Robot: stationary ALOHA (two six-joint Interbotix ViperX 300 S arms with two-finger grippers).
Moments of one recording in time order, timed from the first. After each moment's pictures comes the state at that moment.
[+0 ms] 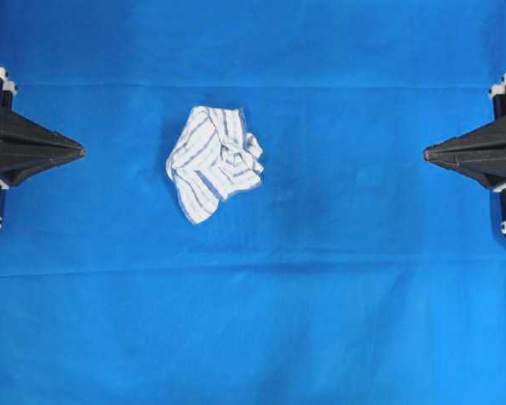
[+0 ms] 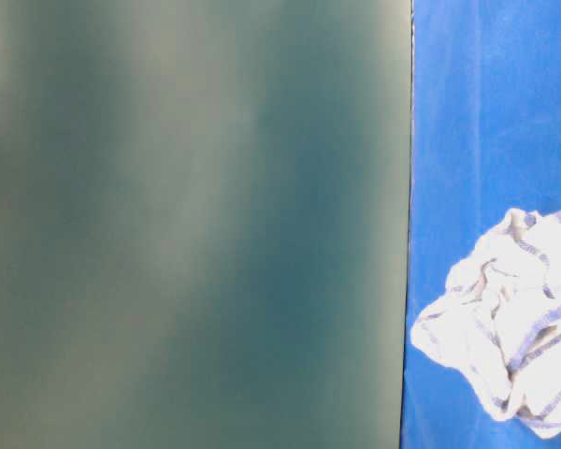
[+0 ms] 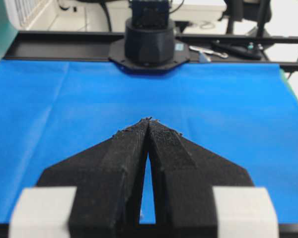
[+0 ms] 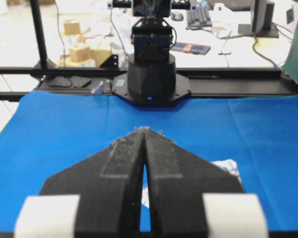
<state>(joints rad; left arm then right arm) 0.00 -0.97 1.18 0.00 -0.29 0.00 0.00 -0.97 1.18 0.00 -0.29 0.00</state>
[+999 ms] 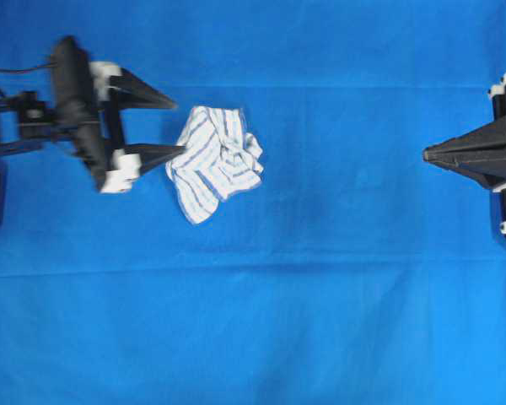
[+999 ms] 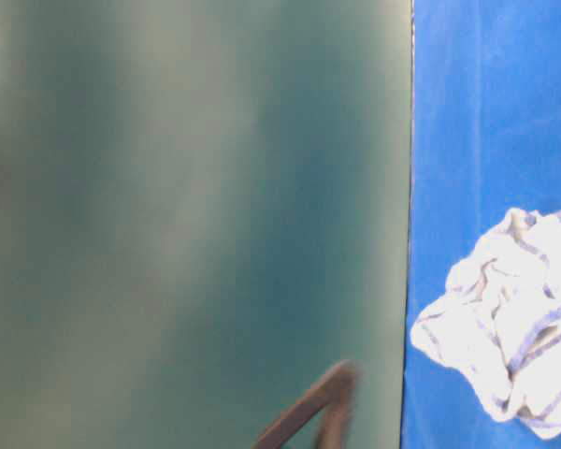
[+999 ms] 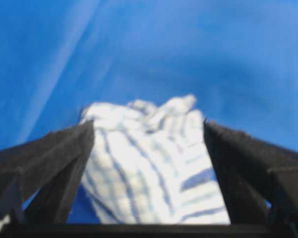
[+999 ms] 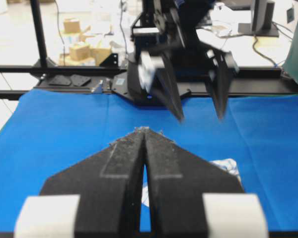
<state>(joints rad) 0.21 -0.23 1.01 -0.04 -0.42 -0.05 0.00 -0.96 1.18 0.00 -0.29 0.00</state>
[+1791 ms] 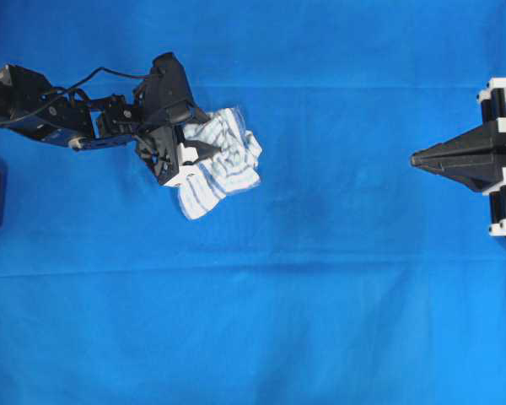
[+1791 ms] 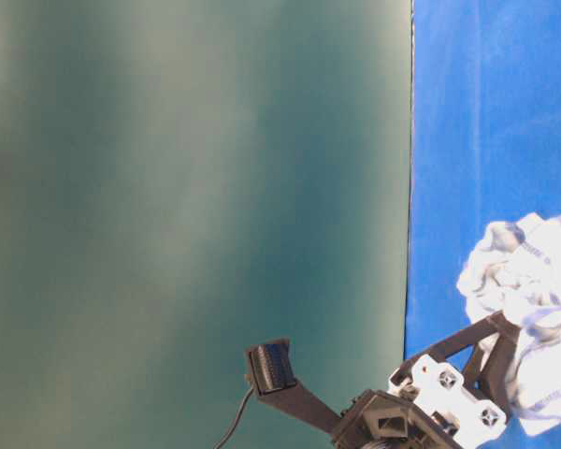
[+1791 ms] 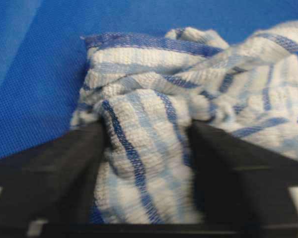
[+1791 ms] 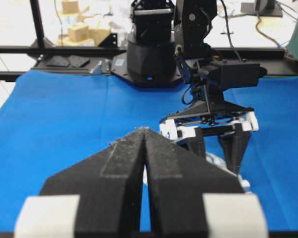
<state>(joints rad) 0.27 0.17 0.85 -0.03 -0.40 -0.04 0.00 -0.91 1.18 0.00 -0.29 0.00</state>
